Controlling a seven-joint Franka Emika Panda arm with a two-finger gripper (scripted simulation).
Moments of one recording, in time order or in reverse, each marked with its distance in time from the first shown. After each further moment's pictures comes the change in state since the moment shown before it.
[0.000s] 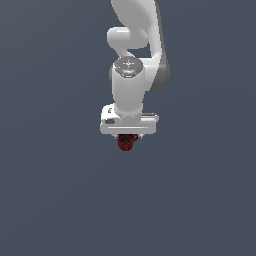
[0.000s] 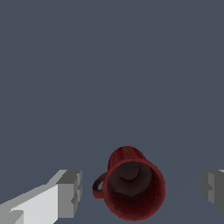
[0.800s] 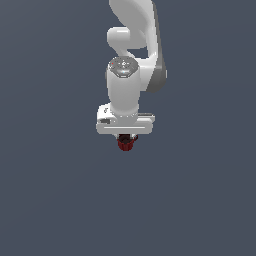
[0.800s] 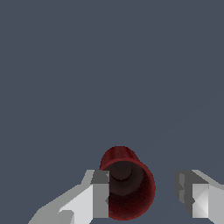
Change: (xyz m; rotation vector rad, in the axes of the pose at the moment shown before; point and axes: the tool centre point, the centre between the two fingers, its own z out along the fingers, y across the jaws) arm -0.001 0.014 0.000 -0.011 0.000 0.006
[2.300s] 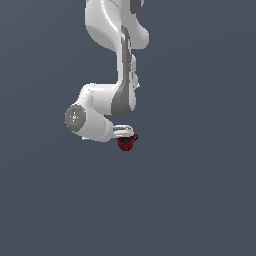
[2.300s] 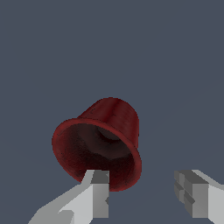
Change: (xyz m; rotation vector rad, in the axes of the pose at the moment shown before) arm -0.052 0.047 0.071 0.298 -0.428 0.035
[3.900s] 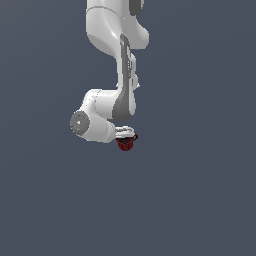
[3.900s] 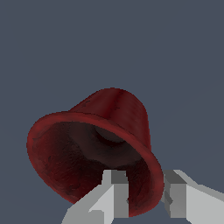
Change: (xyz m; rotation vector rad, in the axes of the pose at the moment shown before) arm -0.005 0.001 0.033 0.033 -0.030 -0.005
